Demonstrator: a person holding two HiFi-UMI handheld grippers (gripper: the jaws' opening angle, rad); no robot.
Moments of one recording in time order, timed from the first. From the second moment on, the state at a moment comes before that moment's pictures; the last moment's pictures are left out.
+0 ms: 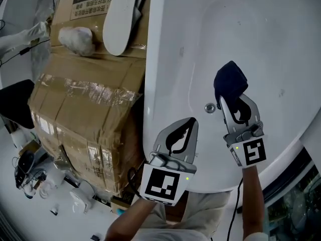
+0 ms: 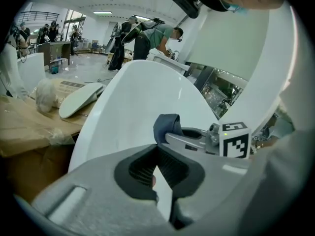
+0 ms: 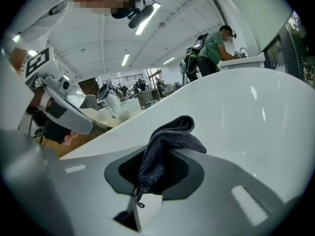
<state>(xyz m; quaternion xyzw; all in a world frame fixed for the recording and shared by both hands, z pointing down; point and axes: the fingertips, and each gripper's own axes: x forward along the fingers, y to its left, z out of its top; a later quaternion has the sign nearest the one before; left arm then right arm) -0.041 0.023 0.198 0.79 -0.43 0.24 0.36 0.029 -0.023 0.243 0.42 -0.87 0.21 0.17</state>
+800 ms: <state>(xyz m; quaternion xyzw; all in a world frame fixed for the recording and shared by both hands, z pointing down) -0.032 0.008 0.318 0.80 -0.42 0.25 0.36 0.028 -0.099 0.414 0.46 -0.81 0.34 0.07</state>
